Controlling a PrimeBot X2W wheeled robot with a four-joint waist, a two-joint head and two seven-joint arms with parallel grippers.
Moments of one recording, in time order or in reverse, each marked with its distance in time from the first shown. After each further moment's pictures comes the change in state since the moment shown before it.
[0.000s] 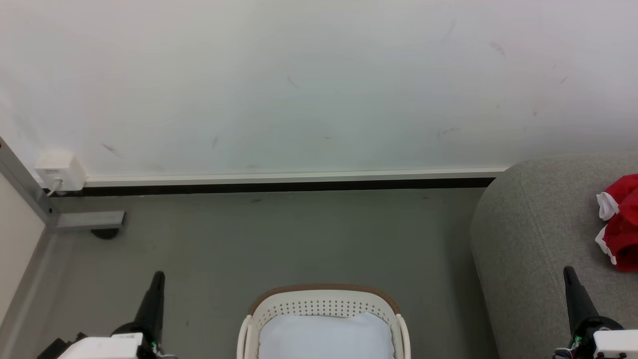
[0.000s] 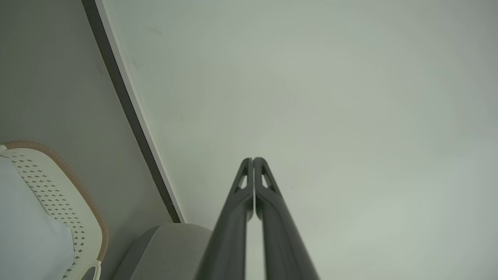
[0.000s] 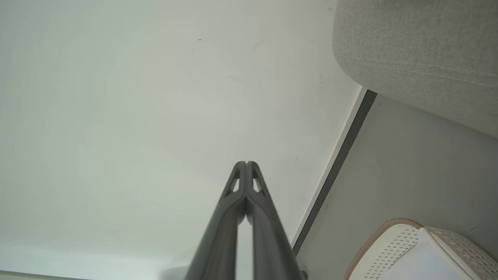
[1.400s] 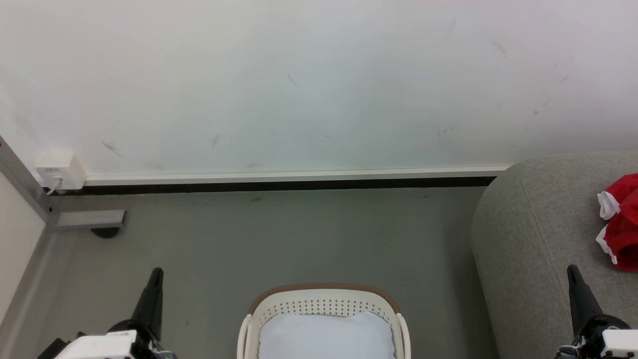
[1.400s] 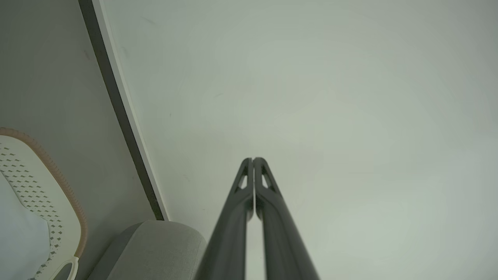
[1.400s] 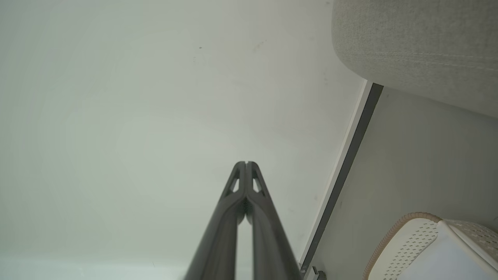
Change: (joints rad) left arm -0.009 0.001 0.007 -0.001 -0.082 0.000 0.021; right arm -0.006 0.008 -0.027 0.000 0.076 0.000 0.026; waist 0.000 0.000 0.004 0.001
